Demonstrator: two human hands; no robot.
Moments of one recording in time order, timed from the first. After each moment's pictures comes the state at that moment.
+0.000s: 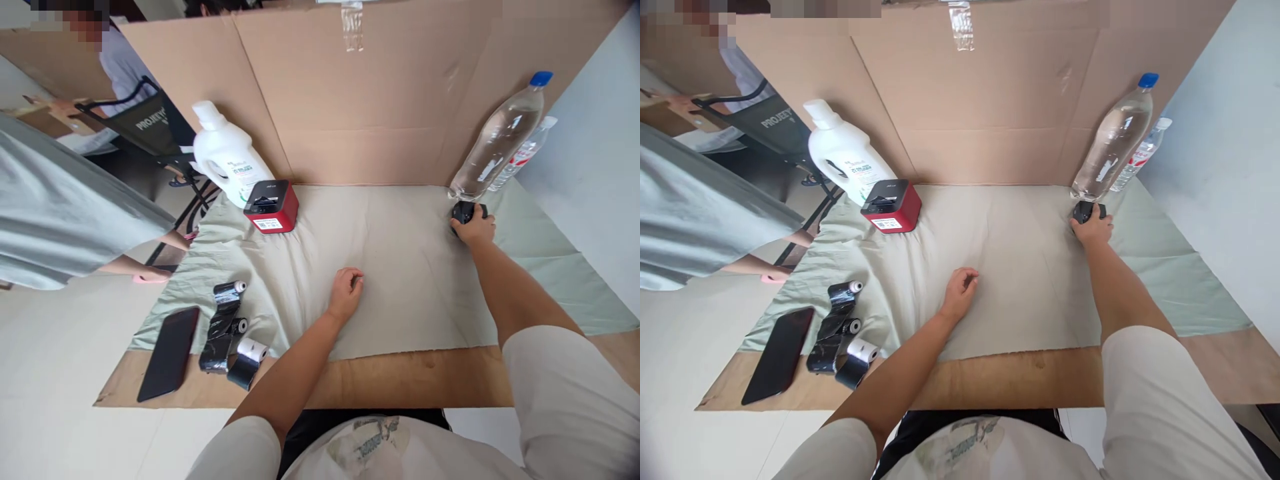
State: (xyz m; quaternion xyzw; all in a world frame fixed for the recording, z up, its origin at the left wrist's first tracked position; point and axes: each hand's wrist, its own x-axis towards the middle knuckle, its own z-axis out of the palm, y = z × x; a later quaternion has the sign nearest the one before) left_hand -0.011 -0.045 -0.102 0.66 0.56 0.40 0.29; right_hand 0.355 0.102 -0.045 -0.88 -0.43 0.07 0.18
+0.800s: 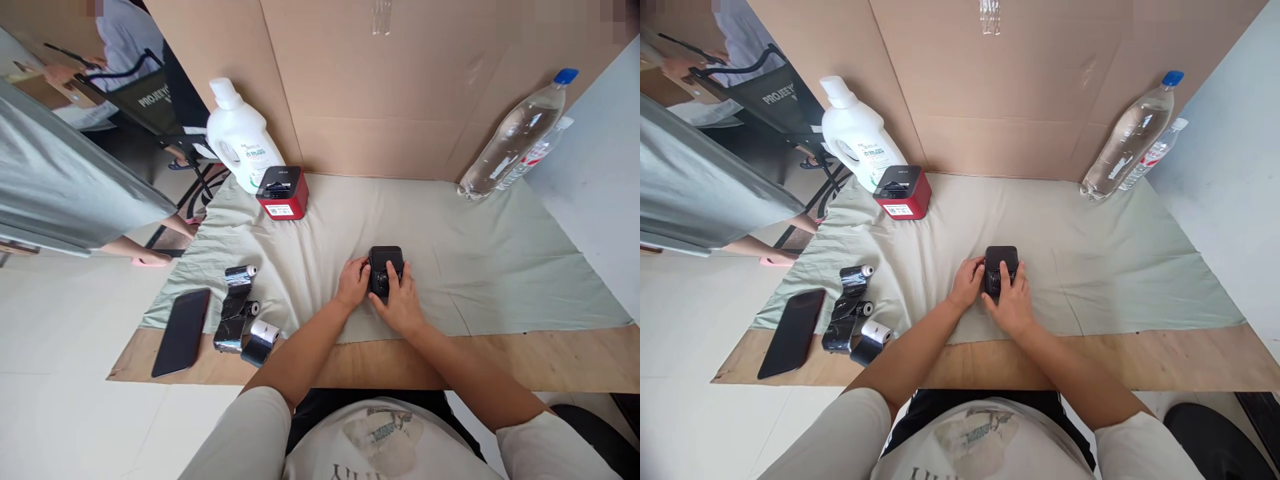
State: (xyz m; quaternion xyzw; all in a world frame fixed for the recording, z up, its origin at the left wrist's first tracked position) left_hand -0.021 -0.047 -0.104 0.69 0.54 0.39 0.26; right_hand 0.128 -0.107 -0.088 -0.63 -0.72 0.07 0.27
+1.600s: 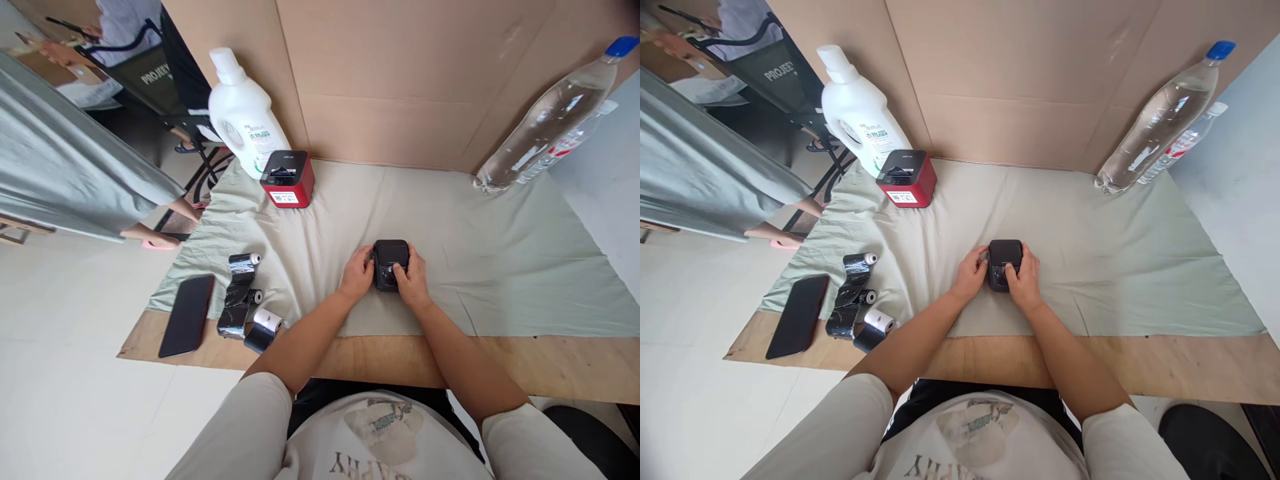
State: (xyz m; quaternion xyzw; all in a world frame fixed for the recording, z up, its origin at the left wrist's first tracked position) left_hand -0.018 -0.046 -0.095 0.61 0.57 0.41 0.37; right_hand 0.154 -0.055 -0.114 -0.61 -0.67 0.16 0.39
